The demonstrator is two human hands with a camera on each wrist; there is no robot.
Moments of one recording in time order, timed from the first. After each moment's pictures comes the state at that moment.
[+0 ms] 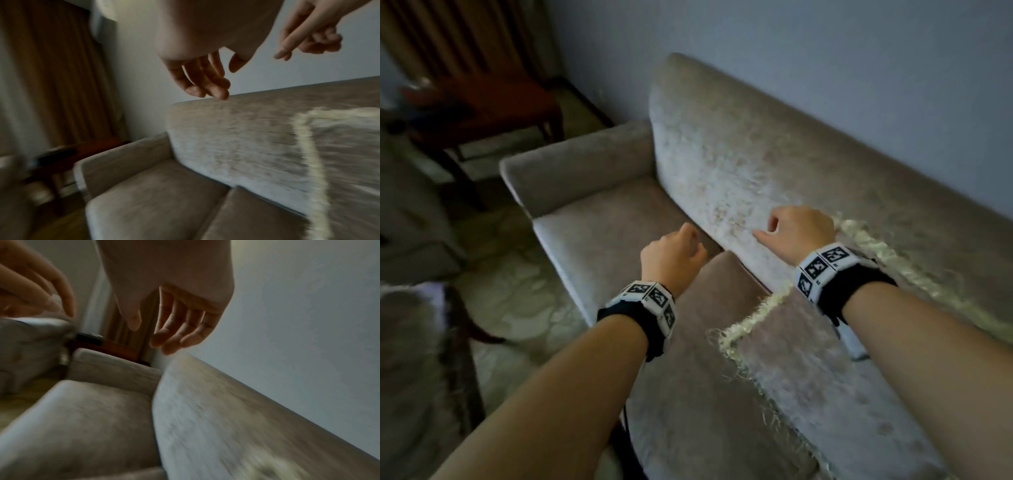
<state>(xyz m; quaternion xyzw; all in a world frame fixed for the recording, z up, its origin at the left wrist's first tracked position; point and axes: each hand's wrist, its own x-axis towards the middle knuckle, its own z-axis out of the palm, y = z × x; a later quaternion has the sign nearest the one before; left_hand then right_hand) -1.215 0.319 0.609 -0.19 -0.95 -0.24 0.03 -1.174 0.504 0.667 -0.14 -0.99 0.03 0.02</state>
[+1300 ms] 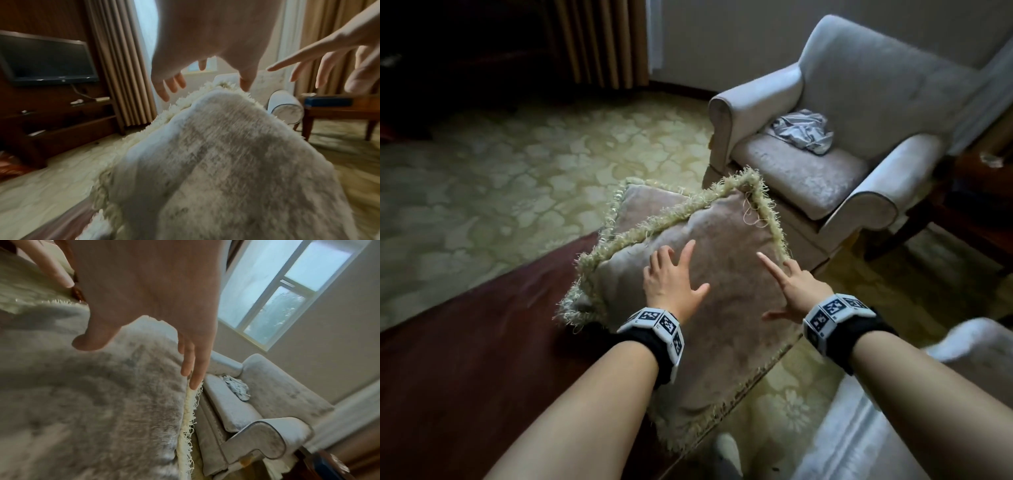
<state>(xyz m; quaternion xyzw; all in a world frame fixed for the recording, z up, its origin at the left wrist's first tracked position) -1.217 -0.332 0.541 0.55 -0.81 -0.17 0.07 -1.421 -0.253 0.569 0.56 -0.78 -0.17 -0.19</state>
